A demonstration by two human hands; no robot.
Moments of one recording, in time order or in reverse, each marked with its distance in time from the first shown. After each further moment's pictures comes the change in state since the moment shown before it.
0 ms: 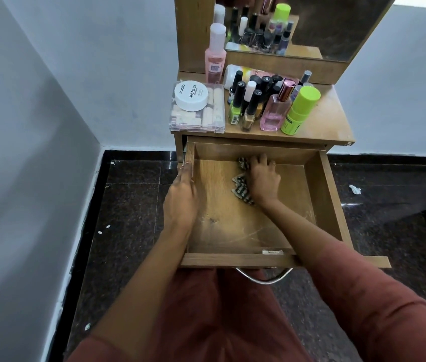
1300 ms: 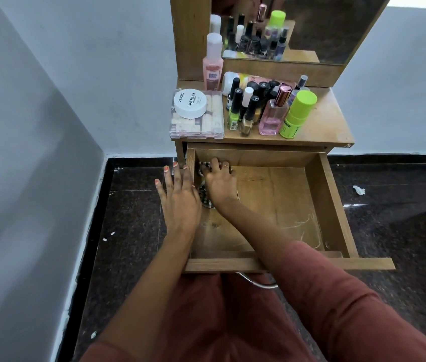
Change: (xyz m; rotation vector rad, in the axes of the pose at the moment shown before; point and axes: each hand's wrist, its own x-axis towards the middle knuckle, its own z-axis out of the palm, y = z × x) left_hand 0.008 -0.006 0.010 0.282 0.074 0.069; right_hand -0.007 -0.078 0.012 -0.100 -0.078 -0.289
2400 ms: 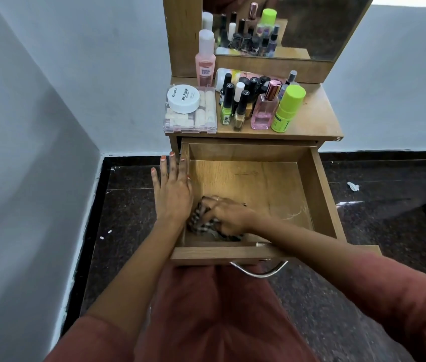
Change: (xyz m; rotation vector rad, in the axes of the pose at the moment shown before) left_hand 0.006 -0.007 -0.001 0.107 -0.042 0.093; right_hand -0.063 0.040 -0.003 0.257 -0.351 -0.634
